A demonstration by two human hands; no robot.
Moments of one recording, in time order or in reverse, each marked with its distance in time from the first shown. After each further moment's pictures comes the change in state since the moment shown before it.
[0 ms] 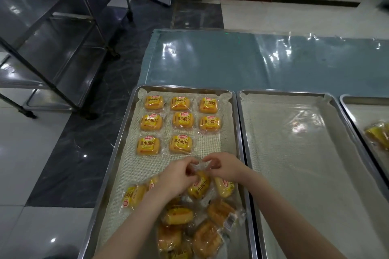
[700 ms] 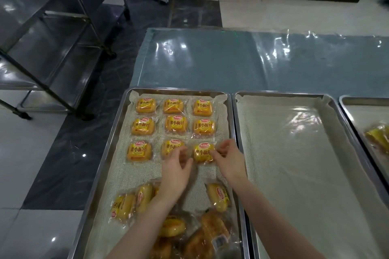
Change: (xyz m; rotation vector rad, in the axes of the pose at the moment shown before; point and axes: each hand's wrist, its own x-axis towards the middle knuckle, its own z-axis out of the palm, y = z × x) left_hand 0.030 0.015 0.023 -0.203 0.451 -0.013; right_hand 0.014 0.008 -0.003 0.414 0.627 0.249
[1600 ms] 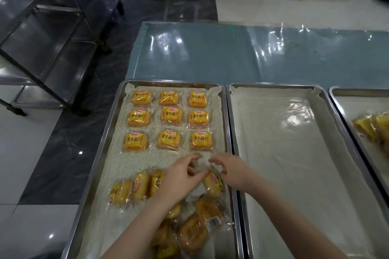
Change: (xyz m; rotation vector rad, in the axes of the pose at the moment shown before) left_hand -0.042 0.011 -0.001 0.065 -0.343 0.073; right_hand -0.035 0.018 -0.046 -0.589 -0.538 -0.335
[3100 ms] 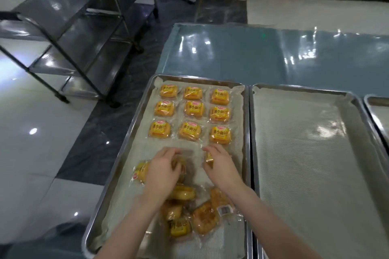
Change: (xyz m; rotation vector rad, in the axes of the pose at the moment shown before) left_hand -0.053 -0.032 -0.043 0.245 0.412 -0.056; right_hand 0.010 -0.054 0.054 0.144 0.302 -0.118
